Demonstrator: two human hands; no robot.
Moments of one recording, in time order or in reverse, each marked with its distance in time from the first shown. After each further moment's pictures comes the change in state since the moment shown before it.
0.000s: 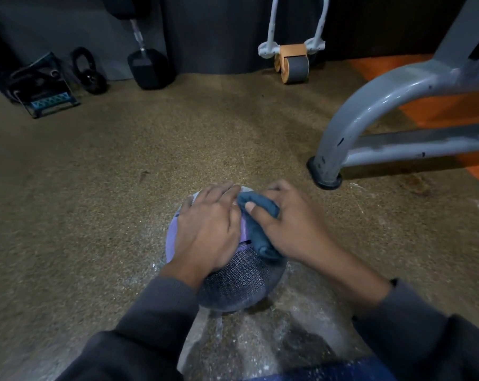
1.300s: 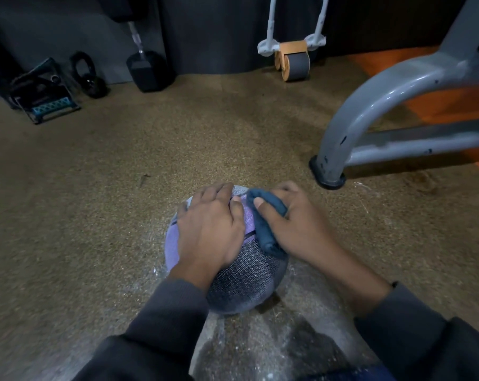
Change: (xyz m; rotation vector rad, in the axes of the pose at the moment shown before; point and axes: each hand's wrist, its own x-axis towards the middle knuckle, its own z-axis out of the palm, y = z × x) left_hand 0.013 0.008 0.004 0.016 0.012 -0.152; right_hand 0.007 0.017 0.006 0.083 0.032 0.093
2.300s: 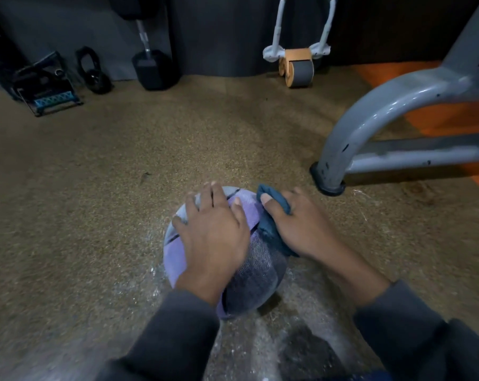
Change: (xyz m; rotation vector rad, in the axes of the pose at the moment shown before) left_hand -0.010 0.009 -0.001 0.010 -0.086 -0.215; right_hand 0.008 -0.004 -0.008 -0.180 -0.085 0.095
